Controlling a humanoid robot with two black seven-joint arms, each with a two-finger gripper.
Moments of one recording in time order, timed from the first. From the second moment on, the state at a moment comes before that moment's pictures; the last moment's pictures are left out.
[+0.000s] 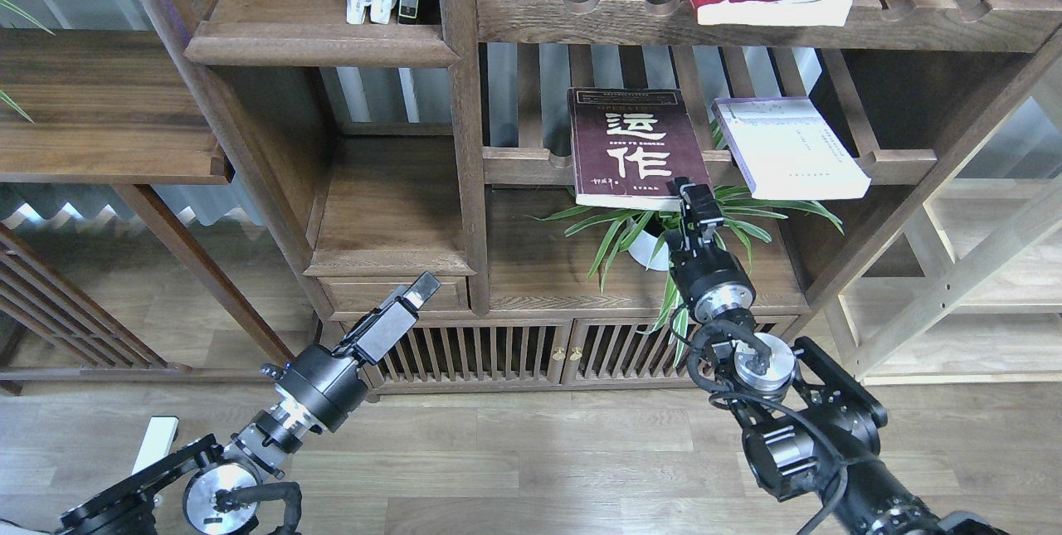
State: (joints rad) left arm -0.23 0.26 -0.62 -1.19 0.06 -0.49 -0.32; right arm 0.35 0.02 1.15 0.83 0.34 0.23 0.17
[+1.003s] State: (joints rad) left arm -0.21 0.26 -0.63 -1.18 0.06 -0.49 -0.32; right arm 0.46 0.02 1.08 0.76 0.43 0.23 0.17
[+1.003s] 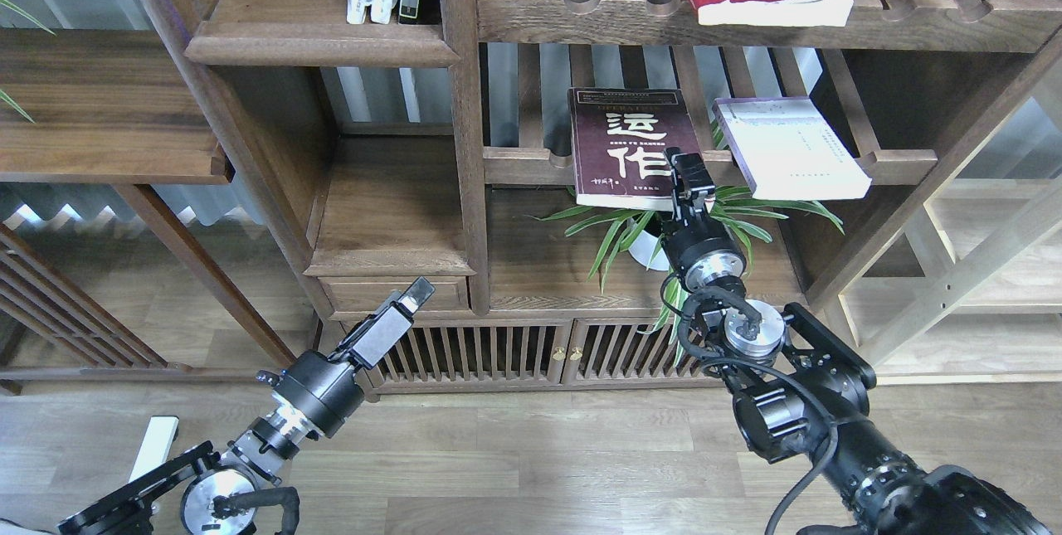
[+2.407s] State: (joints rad) left arm -0.22 0.26 -0.67 -1.07 0.05 -0.49 -0.33; right arm 0.32 0.01 1.03 0.95 0.49 0.44 0.16
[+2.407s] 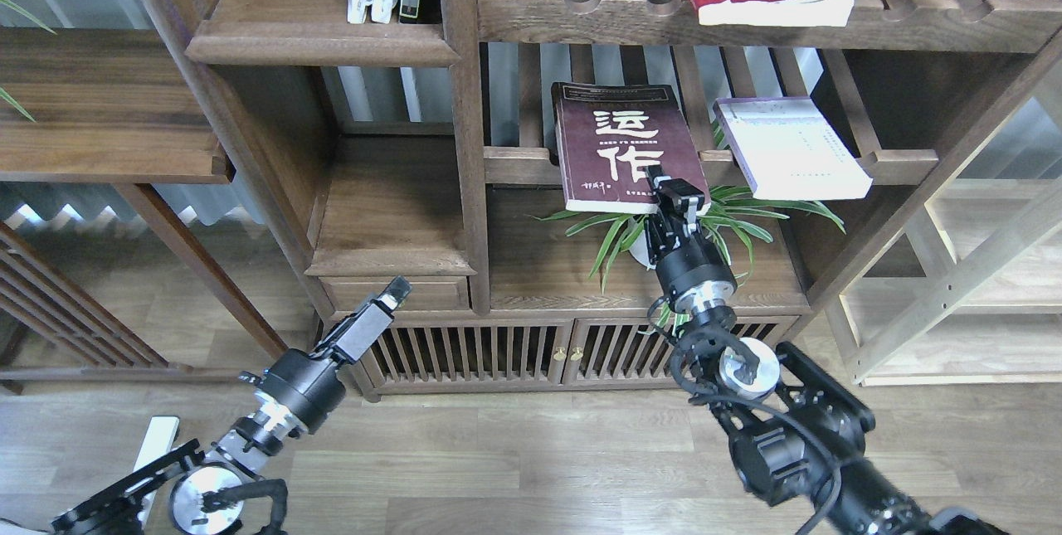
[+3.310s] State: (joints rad) left arm -0.28 0.21 -0.76 -0.92 -0.05 -0.49 -0.32; right arm 0.02 -0.01 0.90 1.32 0.51 0.58 0.15
